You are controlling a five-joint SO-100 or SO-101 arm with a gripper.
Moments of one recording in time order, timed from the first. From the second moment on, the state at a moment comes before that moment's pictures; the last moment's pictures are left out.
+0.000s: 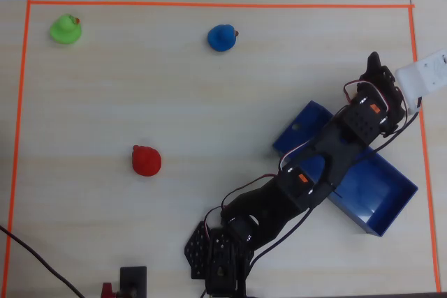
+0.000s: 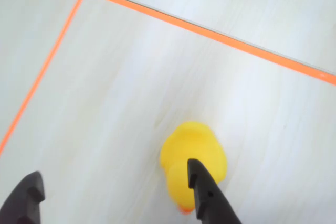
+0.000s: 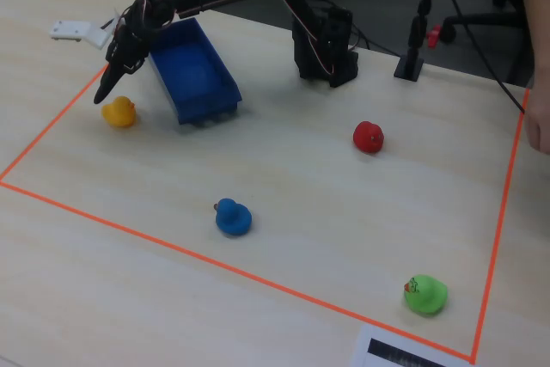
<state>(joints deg) 53.0 61.3 62.6 40.1 -69.4</state>
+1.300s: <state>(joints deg) 54.8 51.4 62.8 40.0 -81.6</state>
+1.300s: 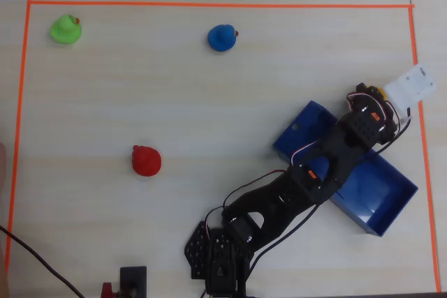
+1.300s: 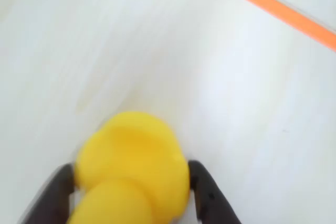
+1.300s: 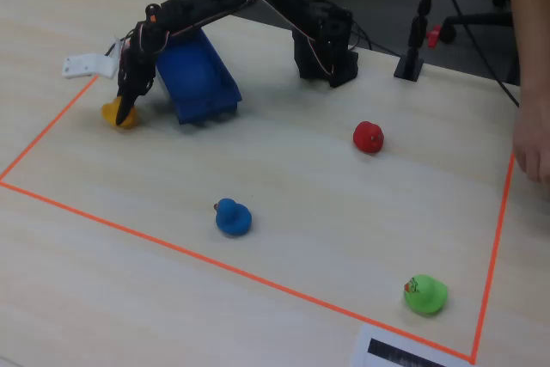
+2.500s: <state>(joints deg) 61.9 87.4 58.1 90.1 -70.1</state>
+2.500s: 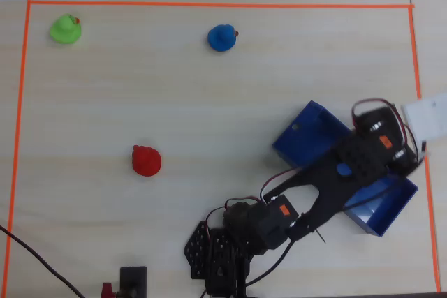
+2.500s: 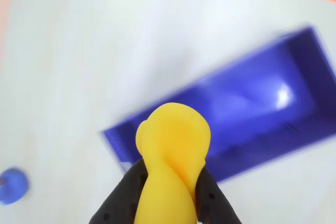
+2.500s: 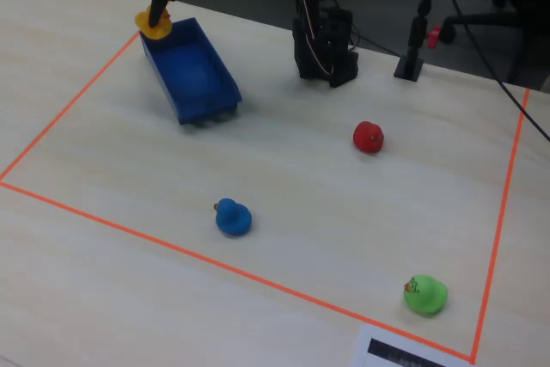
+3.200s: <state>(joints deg) 75.2 89.0 81.3 77.8 -77.1</state>
